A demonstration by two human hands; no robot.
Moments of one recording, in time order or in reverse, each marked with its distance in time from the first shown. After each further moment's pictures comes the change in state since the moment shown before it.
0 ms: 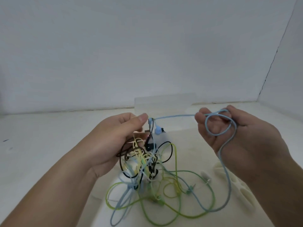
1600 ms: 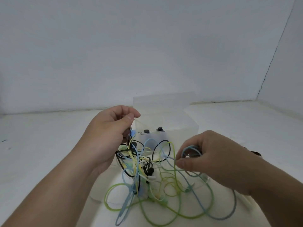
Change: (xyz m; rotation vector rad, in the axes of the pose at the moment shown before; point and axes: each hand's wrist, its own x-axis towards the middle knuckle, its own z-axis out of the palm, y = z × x) left_hand 0.007 -0.005 0.001 0.076 0.296 0.171; right_hand -0.011 0.017 -0.006 -1.489 -0.350 -0.090
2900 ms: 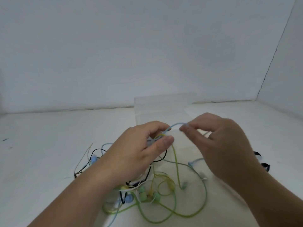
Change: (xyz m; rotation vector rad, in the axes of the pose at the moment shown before) left_hand -0.013 -0.017 0.014 0.678 -0.426 0.384; right_hand 0.010 0.011 0.008 -0.118 0.581 -0.249
